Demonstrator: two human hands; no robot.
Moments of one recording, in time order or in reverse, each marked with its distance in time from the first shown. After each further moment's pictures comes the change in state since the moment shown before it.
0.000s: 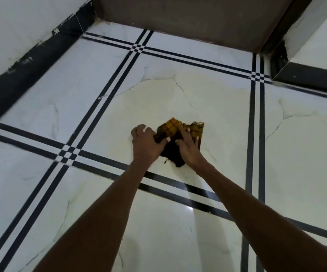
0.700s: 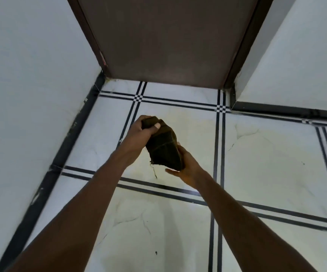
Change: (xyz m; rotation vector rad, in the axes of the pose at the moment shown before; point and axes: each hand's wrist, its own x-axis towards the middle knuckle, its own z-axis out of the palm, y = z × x) left_hand -0.094 0.248 -0.364 -0.715 -0.335 -0.099; right_hand -0.160 -0.266 -0.156 1.152 -0.089 0.571
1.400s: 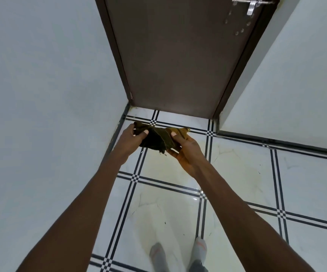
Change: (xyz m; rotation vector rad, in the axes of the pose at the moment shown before) left_hand -0.276 0.324 -0.146 0.223 0.114 -0.012; right_hand -0.447 -0.163 0.279 -0.041 -0.070 -0.313
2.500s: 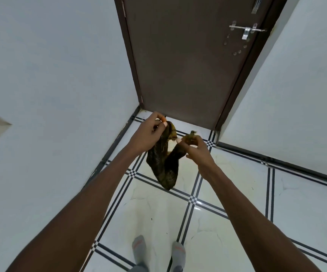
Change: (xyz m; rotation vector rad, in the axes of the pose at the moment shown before) left_hand -0.119 0.112 0.106 0.214 0.087 0.407; right_hand -0.078 -0.075 -0.113 -0.649 0.023 -0.111
